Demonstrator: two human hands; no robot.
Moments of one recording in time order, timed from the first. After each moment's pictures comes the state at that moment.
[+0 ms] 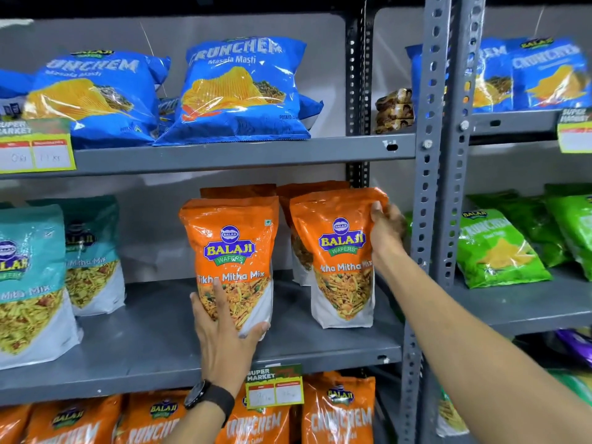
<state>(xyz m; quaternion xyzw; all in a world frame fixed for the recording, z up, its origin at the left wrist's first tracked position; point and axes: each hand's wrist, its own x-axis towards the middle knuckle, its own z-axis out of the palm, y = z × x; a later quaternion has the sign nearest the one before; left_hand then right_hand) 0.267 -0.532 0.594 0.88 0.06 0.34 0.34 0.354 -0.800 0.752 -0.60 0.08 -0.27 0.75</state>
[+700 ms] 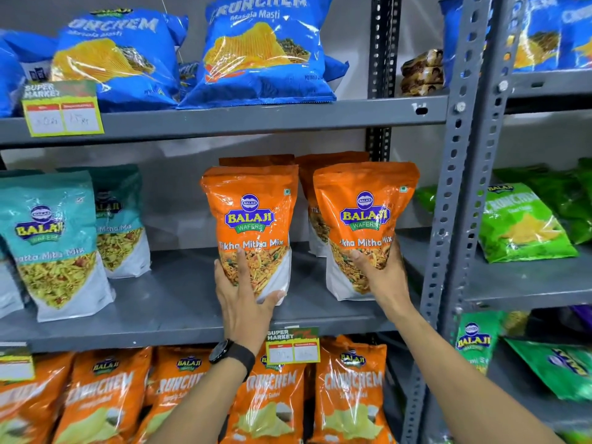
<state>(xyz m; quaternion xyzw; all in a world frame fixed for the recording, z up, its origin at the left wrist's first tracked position) 0.263 -0.528 0.591 0.88 0.06 0.35 0.32 0.307 -0.783 0.617 -0.75 -0.03 -0.26 0.61</state>
